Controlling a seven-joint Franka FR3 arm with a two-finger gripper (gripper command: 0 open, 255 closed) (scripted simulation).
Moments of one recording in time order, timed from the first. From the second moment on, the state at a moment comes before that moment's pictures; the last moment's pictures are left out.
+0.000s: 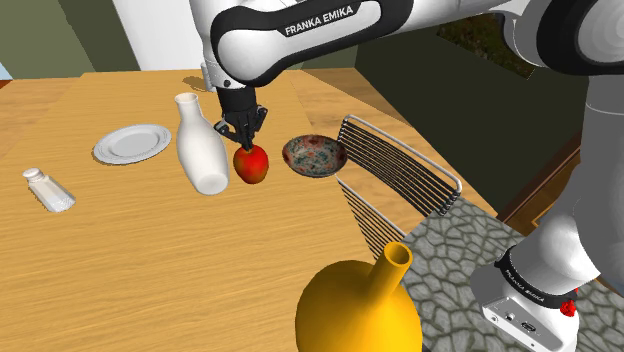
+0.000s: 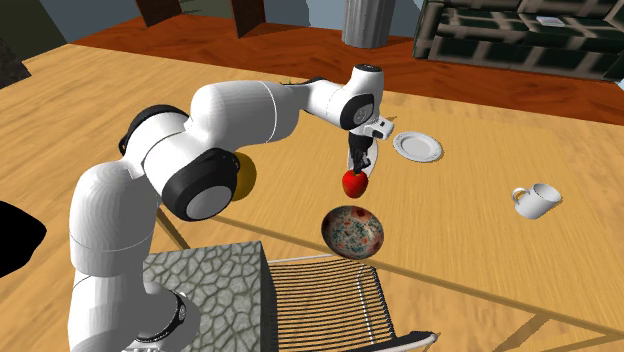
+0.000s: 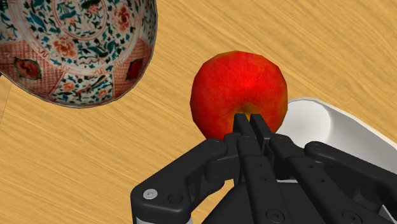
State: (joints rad) arm 0.32 0.52 0.27 -1.44 -0.22 1.93 0.53
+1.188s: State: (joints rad) arm 0.33 0.49 0.27 -1.24 -0.20 1.72 0.51
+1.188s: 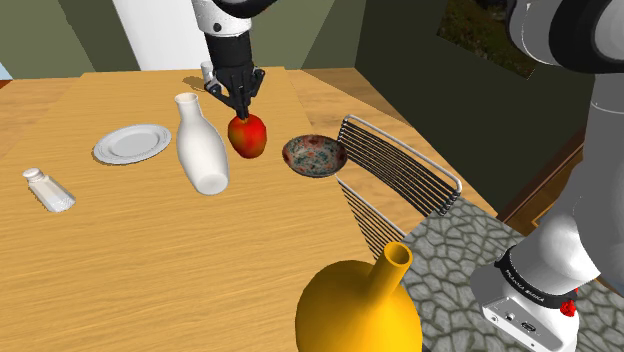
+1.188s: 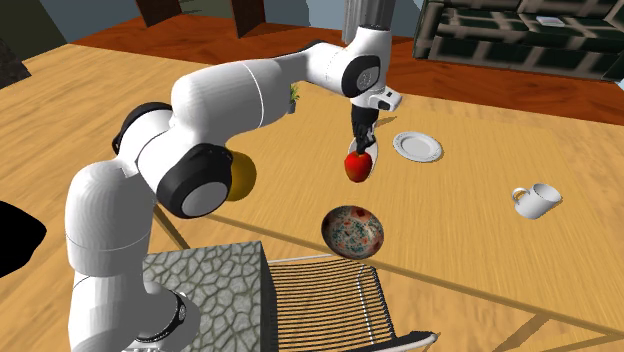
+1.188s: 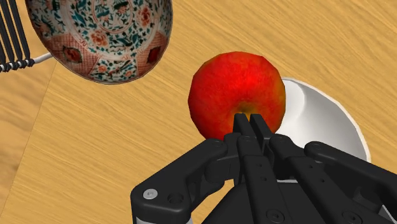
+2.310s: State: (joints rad) arm 0.18 0.19 0.24 -1.47 -0.12 1.66 0.34
